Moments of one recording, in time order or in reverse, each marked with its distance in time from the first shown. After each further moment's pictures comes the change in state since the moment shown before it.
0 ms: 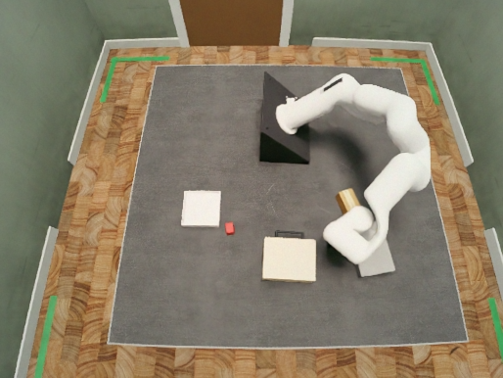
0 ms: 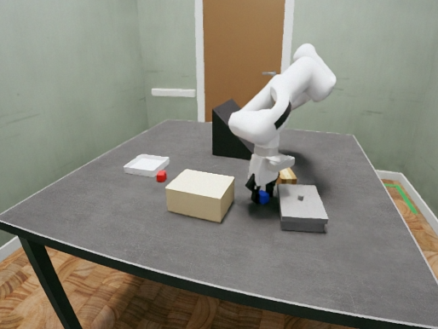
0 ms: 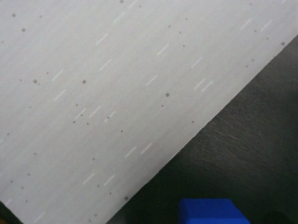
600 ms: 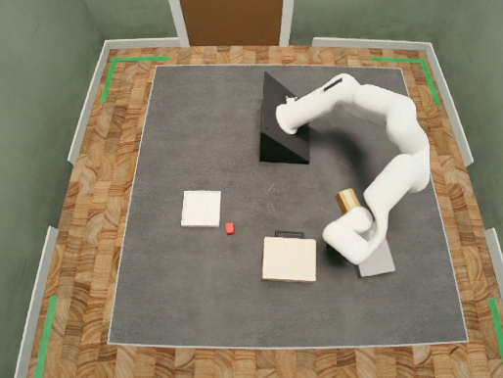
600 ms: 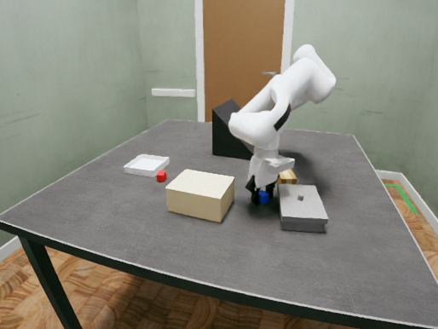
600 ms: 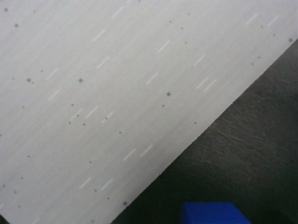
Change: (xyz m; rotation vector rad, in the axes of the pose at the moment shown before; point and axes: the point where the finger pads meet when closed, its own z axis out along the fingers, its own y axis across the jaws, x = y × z) arm 0.000 0.000 0.006 0.000 0.000 0.000
